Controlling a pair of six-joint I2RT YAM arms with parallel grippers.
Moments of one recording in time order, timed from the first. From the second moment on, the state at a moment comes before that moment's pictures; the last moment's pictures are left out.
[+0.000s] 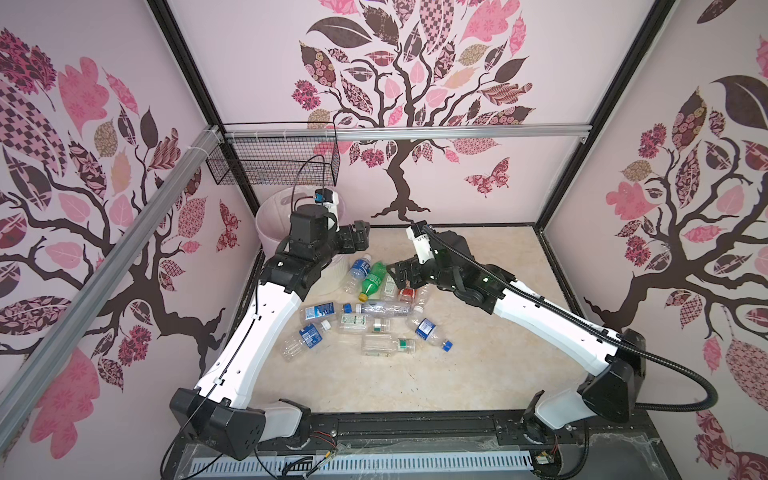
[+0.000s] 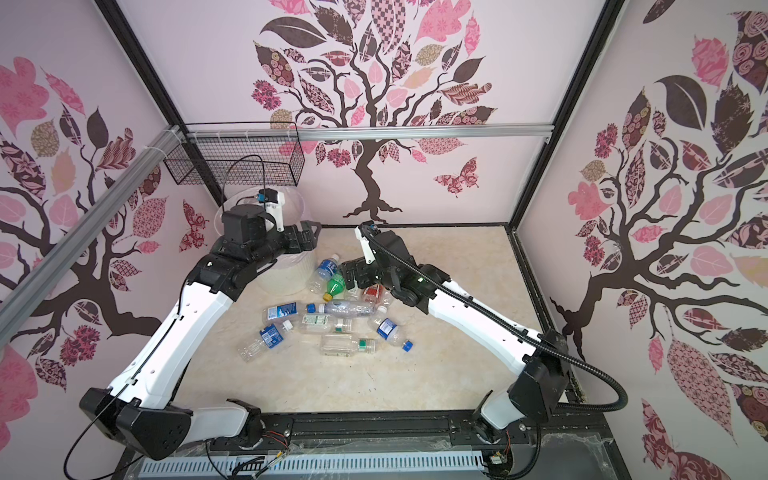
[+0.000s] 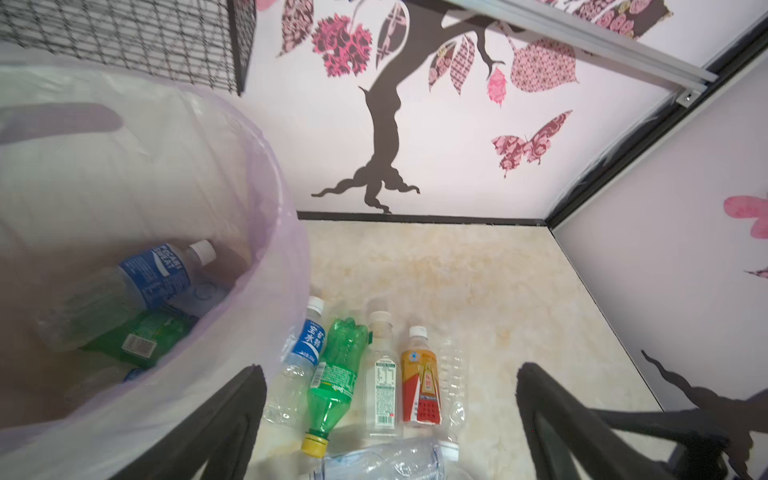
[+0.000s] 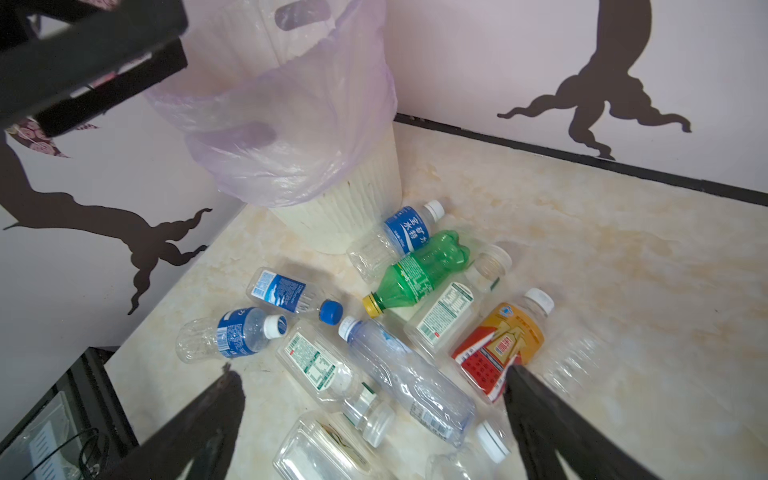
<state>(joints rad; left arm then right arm) -0.37 1.32 1.46 -0.55 0.01 -0.31 0.77 1.48 1.39 -0.38 0.03 0.32</state>
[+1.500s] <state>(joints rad) -0.59 1.34 1.06 -0.47 0.02 -0.37 0.73 1.52 0.77 -0.30 -0.04 0.45</state>
